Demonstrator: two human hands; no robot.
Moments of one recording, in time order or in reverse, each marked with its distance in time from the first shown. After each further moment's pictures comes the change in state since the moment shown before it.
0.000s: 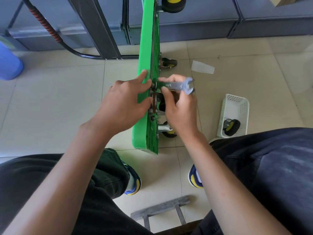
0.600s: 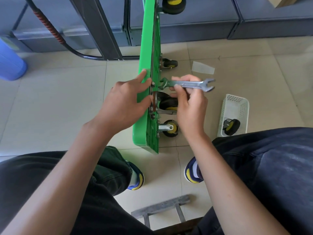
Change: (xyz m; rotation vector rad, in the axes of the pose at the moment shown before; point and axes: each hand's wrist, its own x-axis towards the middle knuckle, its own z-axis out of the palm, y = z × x) left_hand -0.005 -0.002 0.005 -0.031 0.028 0.017; right_hand -0.006 0.004 -0.016 0.079 0.123 0.114
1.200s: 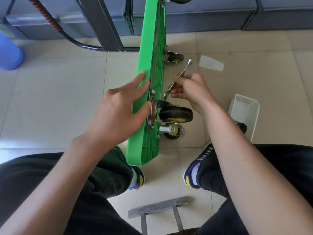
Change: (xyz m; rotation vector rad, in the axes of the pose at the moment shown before) left_hand 0.015 -0.008 0.005 -0.008 0.080 0.053; right_hand 0.102 0.059 0.015 0.147 -0.378 0.855
